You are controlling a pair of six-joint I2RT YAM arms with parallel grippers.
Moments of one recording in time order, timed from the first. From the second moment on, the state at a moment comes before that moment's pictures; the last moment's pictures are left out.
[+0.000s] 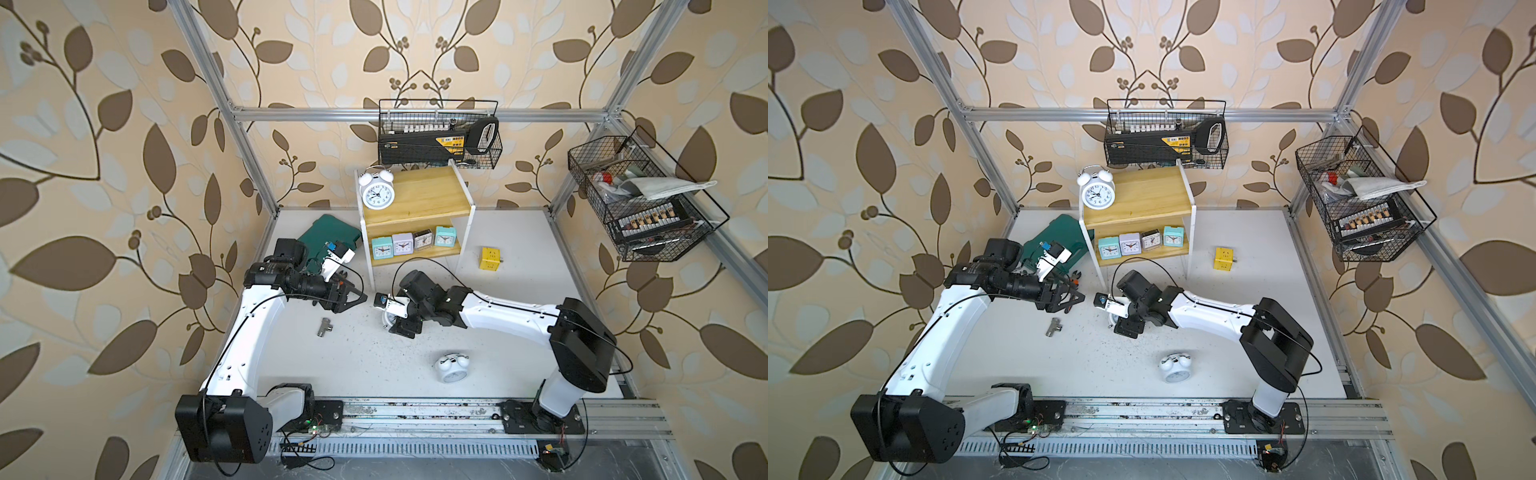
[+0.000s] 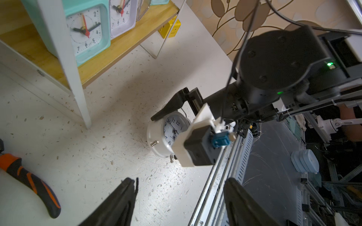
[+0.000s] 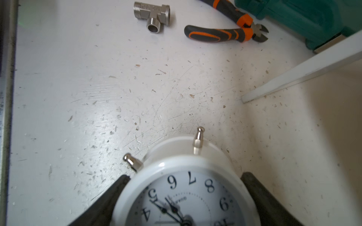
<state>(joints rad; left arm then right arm) -0.05 1.19 1.13 -1.12 0.93 0.43 0.94 1.68 1.12 -0.31 -0.09 -0.45</state>
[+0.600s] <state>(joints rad) -0.10 1.39 1.17 -1.19 0.93 0.29 1.07 1.63 1.15 -0.31 -0.01 -0.60</state>
